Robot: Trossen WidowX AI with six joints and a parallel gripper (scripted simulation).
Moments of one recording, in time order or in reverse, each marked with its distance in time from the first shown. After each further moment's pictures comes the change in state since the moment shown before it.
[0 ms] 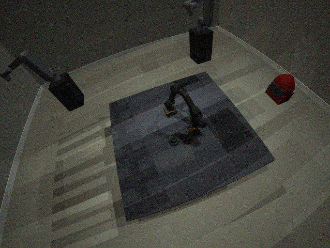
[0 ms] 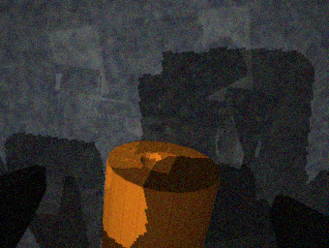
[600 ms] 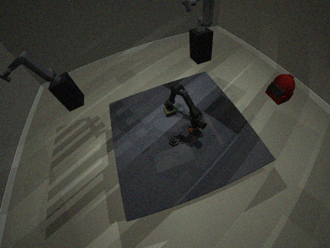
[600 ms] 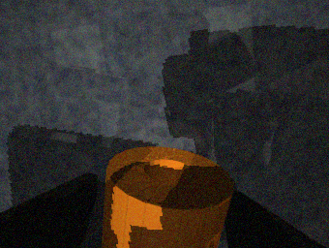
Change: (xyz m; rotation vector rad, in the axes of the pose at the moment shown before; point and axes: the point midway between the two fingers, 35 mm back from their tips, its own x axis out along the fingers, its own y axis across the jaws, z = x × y) arm 0.009 0.002 -0.001 0.000 0.005 0.006
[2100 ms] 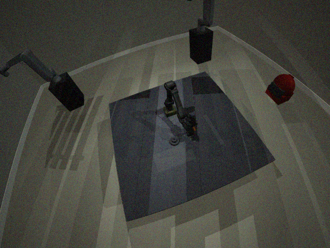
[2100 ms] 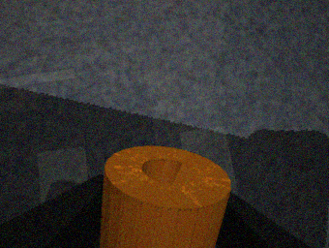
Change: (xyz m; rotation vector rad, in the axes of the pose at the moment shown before) arm -0.015 -0.001 -0.029 0.002 -0.493 -0.002
